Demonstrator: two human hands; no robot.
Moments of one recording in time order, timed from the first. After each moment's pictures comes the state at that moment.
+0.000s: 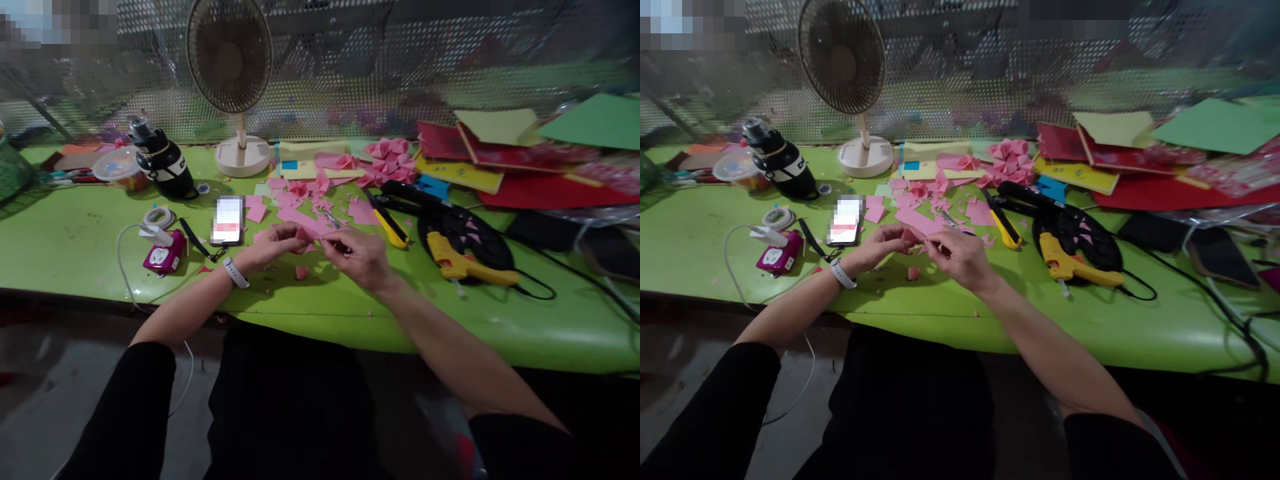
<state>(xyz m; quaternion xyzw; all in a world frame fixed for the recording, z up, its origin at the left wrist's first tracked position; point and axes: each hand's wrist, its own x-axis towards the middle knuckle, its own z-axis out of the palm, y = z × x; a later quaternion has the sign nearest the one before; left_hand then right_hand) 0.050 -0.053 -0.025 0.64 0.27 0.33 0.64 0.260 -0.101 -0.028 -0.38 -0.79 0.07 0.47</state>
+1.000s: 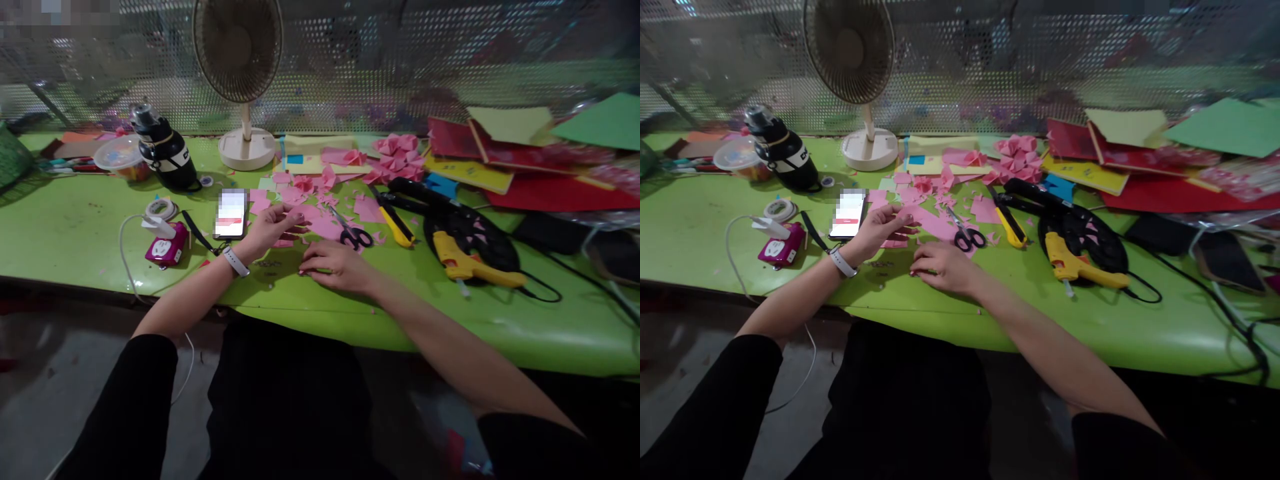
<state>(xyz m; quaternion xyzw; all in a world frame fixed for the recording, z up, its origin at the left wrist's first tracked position) 0.047 -0.048 -0.018 0.53 0.37 0.38 0.66 0.251 -0.097 -0.052 -0.26 -0.92 0.13 0.27</state>
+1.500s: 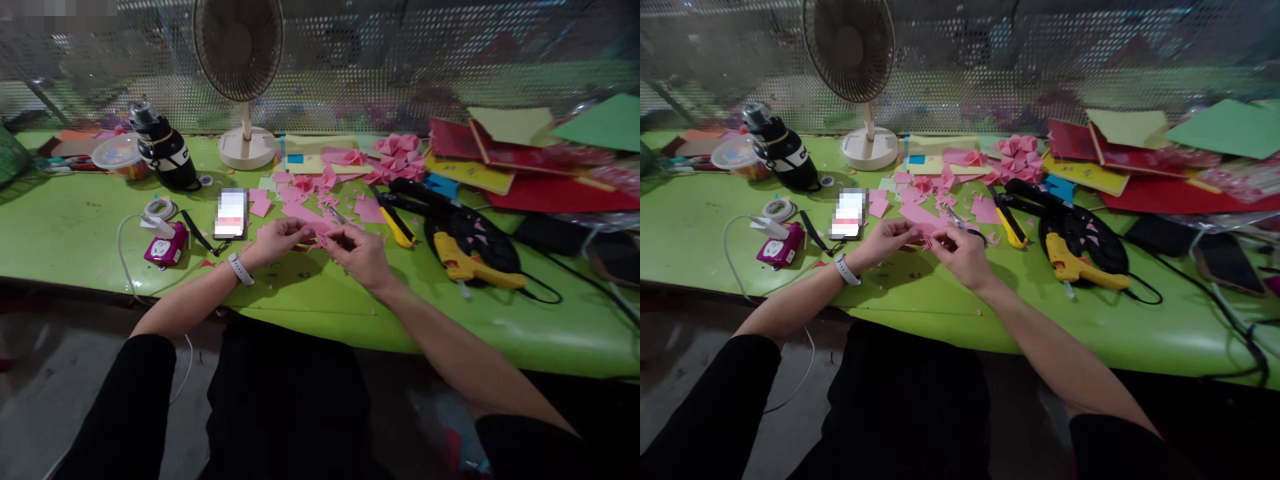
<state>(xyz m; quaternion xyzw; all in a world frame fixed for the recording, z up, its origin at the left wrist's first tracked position) 0.058 -0.052 -0.038 0.58 0.34 0.33 0.66 0.254 -0.102 -0.044 -0.46 -0.71 0.24 0.47</state>
